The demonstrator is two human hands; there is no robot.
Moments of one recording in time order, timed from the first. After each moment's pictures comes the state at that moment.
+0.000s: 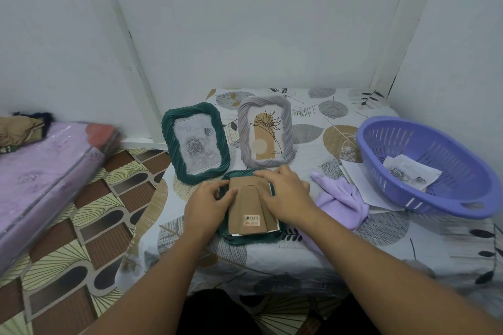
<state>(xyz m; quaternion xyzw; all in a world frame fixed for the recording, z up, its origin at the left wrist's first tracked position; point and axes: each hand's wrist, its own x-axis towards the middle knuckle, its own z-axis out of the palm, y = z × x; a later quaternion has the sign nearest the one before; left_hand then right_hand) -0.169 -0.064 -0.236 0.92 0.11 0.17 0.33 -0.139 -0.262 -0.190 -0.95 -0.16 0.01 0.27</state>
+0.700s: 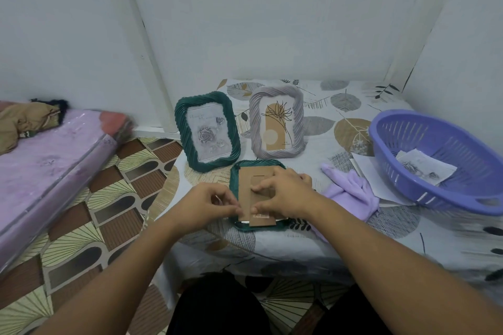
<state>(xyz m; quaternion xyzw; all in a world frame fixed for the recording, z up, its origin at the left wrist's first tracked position) -0.217 -0.036 -0.189 0.89 -0.04 -0.07 0.46 -0.142 -0.255 -0.187 -0.95 -0.24 0.12 0.17</state>
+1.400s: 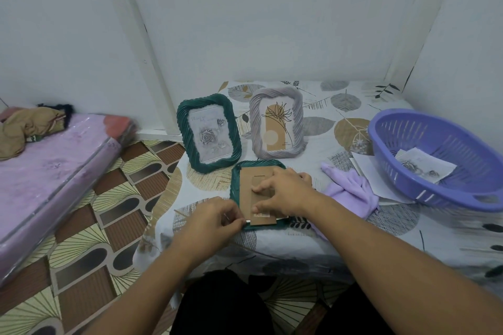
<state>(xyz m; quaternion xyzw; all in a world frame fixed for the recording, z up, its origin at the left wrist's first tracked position) -0.254 -0.062 -0.201 0.94 -0.04 0.06 0.32 -0.144 -0.254 -0.184 -0.95 -0.24 0.13 0.15</state>
